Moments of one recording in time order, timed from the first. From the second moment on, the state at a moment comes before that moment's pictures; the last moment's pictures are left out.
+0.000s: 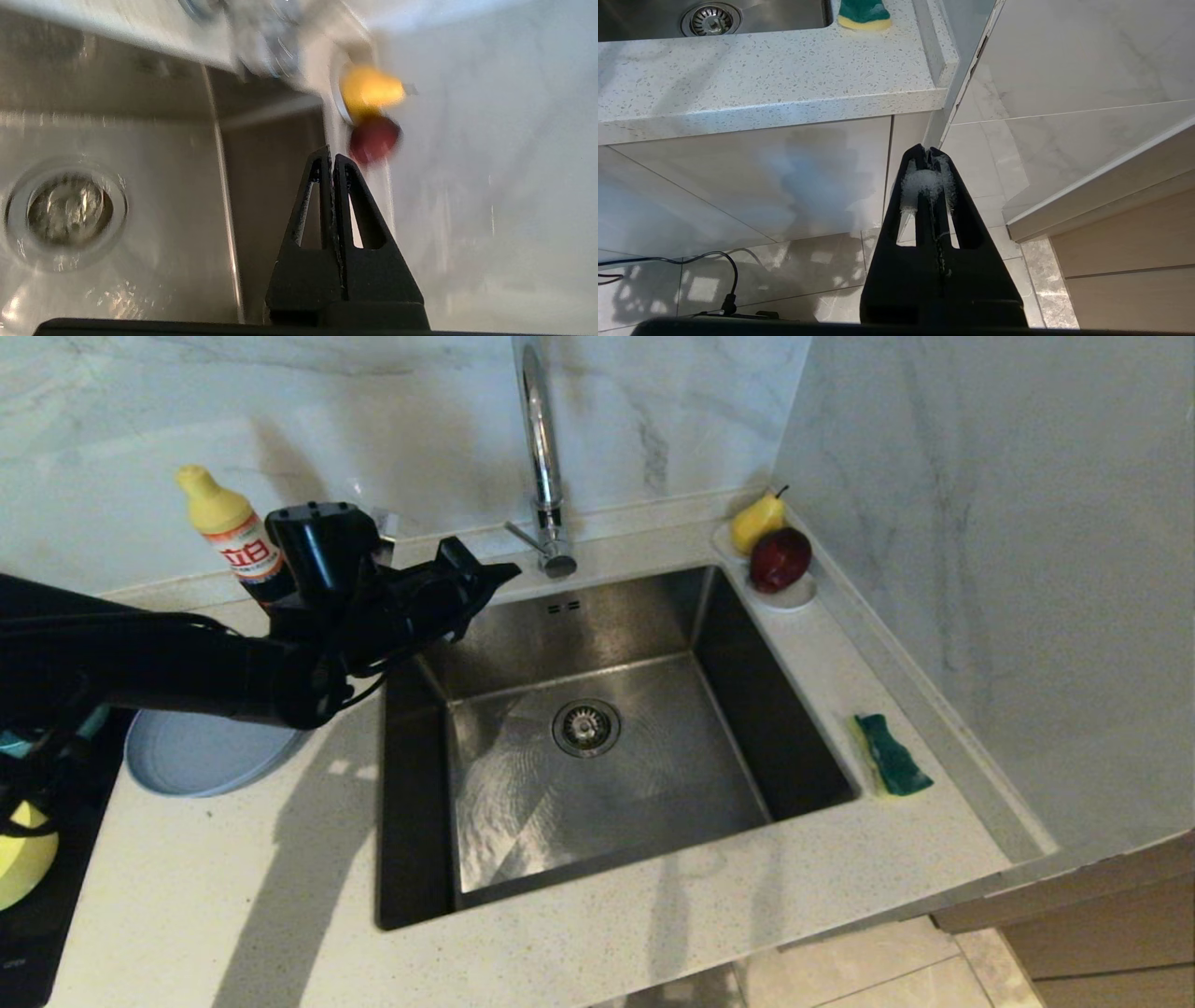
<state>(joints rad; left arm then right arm) -0.23 2.04 -1.40 -0.73 -0.39 -0.89 0.00 0.00 0.00 0.00 0.03 -0.06</state>
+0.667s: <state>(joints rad) -0.19 1.23 -0.69 -0.59 0.02 -0.30 0.00 0.00 0.00 0.00 0.03 -0.06</state>
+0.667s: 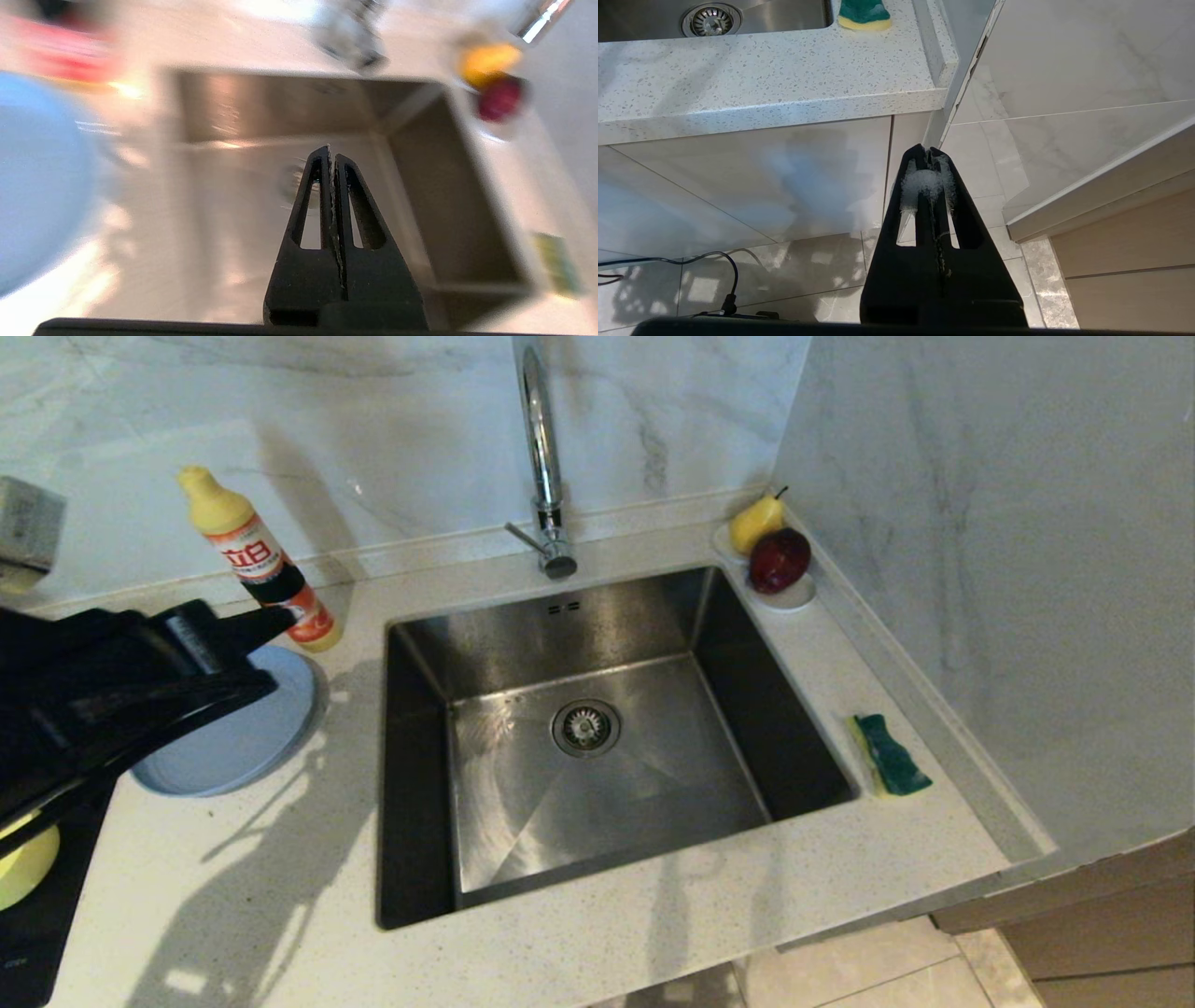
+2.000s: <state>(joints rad) -0.02 0.01 -0.01 -0.09 0.11 0.08 0.00 0.00 0.00 0.00 0.03 -0.06</state>
